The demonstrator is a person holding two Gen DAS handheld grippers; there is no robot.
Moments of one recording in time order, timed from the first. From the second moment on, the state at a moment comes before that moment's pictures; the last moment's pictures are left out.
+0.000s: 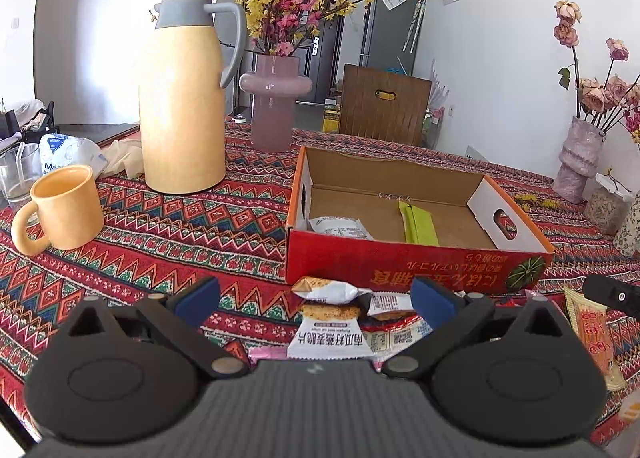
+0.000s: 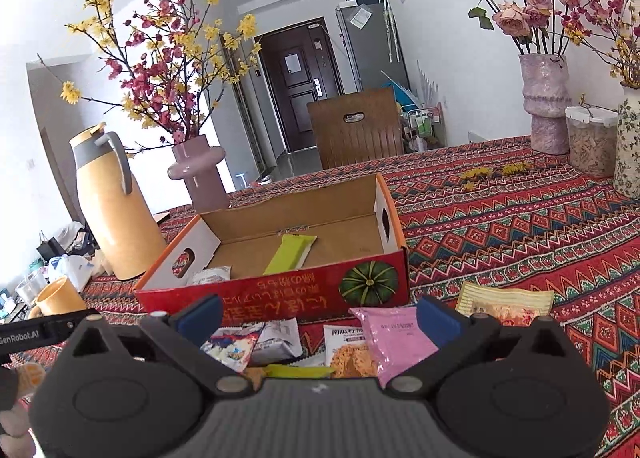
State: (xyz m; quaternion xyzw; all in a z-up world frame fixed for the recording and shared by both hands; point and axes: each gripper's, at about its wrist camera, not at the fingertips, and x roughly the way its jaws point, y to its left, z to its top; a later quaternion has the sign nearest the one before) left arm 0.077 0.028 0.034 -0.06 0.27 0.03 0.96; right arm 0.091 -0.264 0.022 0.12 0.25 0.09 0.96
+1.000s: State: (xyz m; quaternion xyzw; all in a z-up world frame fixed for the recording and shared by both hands) left arm 0.014 0.044 0.002 -0.06 0.28 0.04 0.96; right arm 0.025 -0.273 -0.014 0.07 0.24 0.04 0.97
